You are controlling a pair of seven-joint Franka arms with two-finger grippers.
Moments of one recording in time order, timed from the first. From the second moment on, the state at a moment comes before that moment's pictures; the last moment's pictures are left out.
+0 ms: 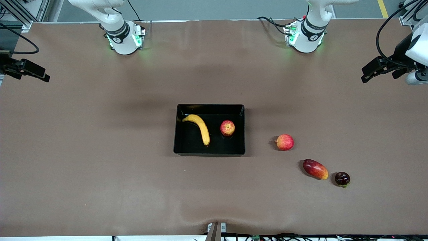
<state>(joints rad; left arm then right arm) -0.05 -0.07 -0.05 -1.59 0.02 1.52 -0.21 -0.01 -0.03 -0.07 -1.54 0.03 1.40 0.07</state>
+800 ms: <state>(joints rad) -0.07 0.08 -0.17 -1.57 -0.01 1.60 -0.46 -0.01 -0.03 -0.07 -1.54 0.03 1.40 0.07</state>
